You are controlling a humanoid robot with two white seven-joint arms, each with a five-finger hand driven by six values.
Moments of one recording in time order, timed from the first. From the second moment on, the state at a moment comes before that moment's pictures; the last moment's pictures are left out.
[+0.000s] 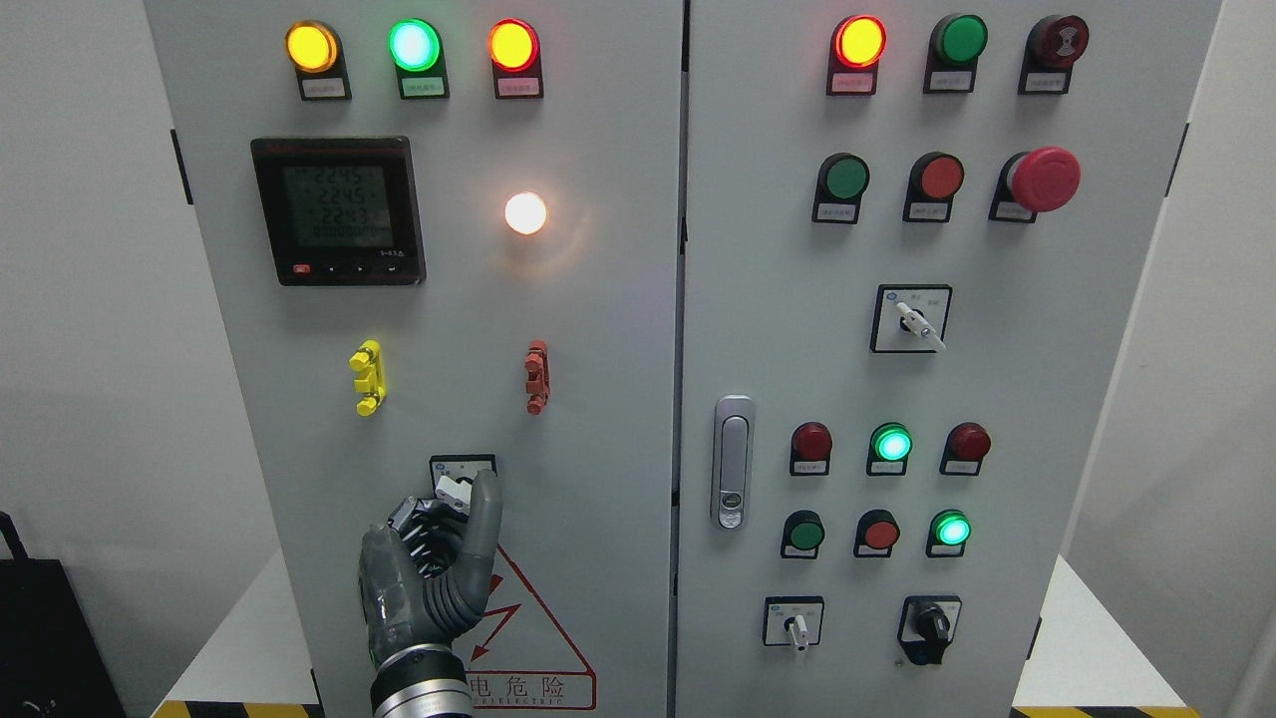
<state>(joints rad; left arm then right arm) -0.37 -0.15 -0.22 -1.89 -0.22 0.53 0.57 0.10 0.12 -0.19 -0.11 0.07 0.06 -0.02</state>
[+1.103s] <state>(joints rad) -0.32 -0.14 -0.23 -1.92 -0.22 0.50 0.57 0.10 0.12 -0.19 -0.11 0.07 0.06 -0.02</state>
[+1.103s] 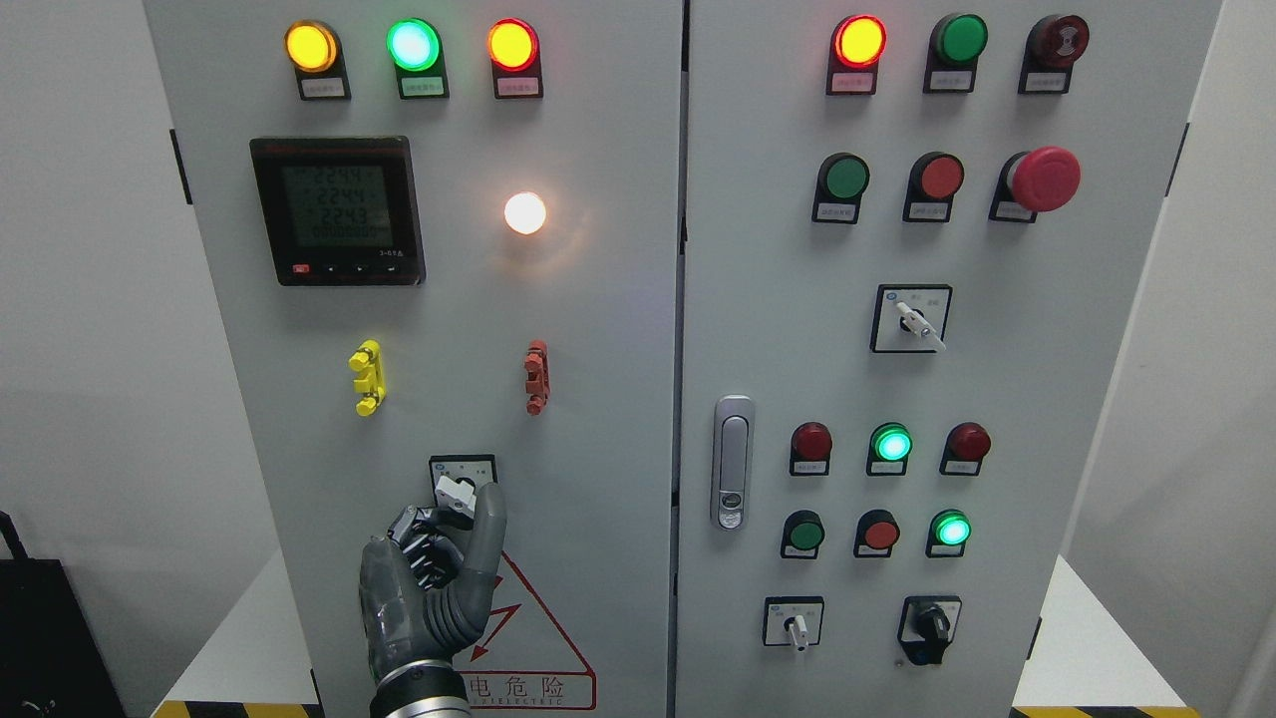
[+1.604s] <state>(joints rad) -0.18 -0.13 -0.24 -1.95 -0.22 0.29 0.55 0.10 0.12 -0.19 -0.11 0.07 0.06 -0.02</state>
